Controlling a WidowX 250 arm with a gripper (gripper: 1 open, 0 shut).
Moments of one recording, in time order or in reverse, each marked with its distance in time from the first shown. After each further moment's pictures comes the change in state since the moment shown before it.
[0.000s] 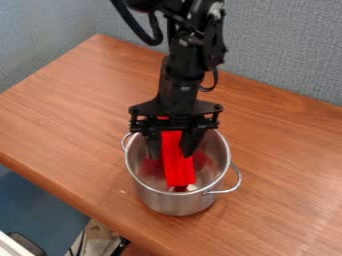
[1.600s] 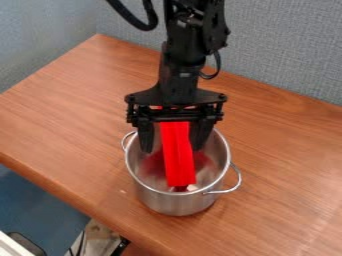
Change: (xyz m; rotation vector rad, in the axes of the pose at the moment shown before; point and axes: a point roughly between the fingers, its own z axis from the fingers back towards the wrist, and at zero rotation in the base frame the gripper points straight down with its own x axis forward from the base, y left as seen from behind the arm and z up) arm -0.013 0.004 0.024 -0.031 0.006 -0.049
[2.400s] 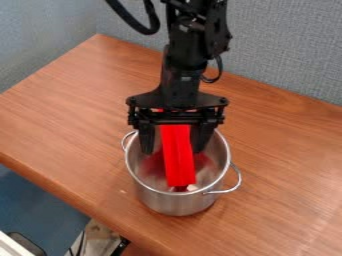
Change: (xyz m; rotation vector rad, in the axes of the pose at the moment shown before) arm 0.000 0.001 -0.003 0.006 -0.005 -0.017
